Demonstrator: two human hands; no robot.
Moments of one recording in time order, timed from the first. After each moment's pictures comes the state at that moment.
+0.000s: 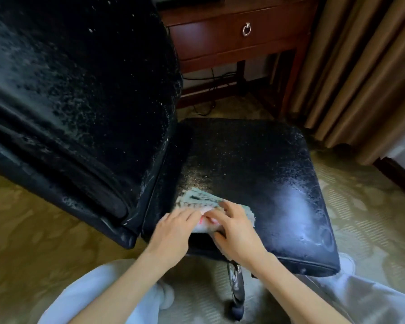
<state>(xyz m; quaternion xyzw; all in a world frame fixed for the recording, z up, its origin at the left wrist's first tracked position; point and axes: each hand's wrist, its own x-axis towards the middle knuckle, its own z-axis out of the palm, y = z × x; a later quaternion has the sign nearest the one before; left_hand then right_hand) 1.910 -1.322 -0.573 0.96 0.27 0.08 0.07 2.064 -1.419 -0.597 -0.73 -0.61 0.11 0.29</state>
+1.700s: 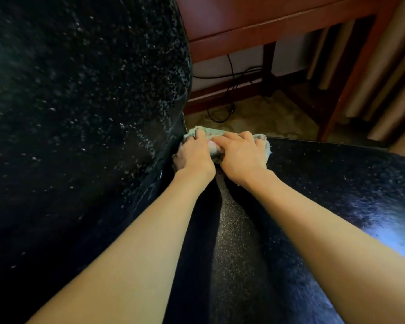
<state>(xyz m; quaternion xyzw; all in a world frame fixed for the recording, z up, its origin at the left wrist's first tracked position) 2.144 -1.035 -0.601 0.82 0.56 0.03 0.06 2.234 -1.084 -0.629 -0.81 -0.56 0.03 0.16</state>
